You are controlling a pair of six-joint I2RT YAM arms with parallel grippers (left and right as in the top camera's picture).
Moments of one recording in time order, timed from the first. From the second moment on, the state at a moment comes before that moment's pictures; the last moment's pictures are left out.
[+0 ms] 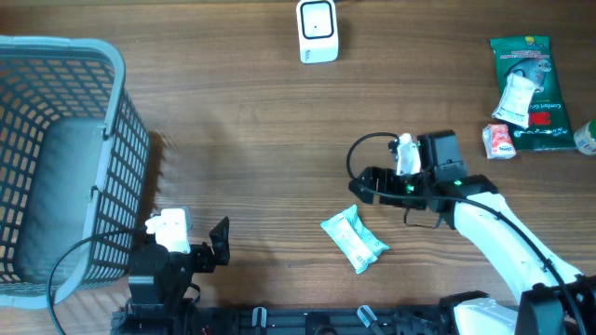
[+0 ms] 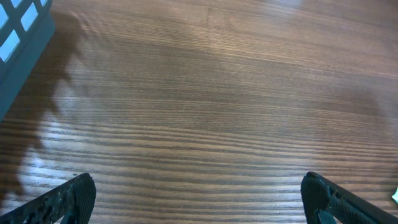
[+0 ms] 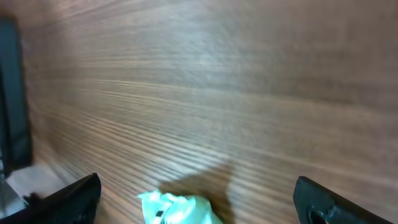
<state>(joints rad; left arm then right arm) -0.03 0.01 0.20 -0.78 0.14 -0.18 0.20 1.37 0.64 -0.40 -0.52 0.31</state>
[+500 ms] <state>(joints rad) -0.03 0.01 0.20 -0.78 0.14 -0.18 0.31 1.49 0.64 -0.46 -0.62 0.05</state>
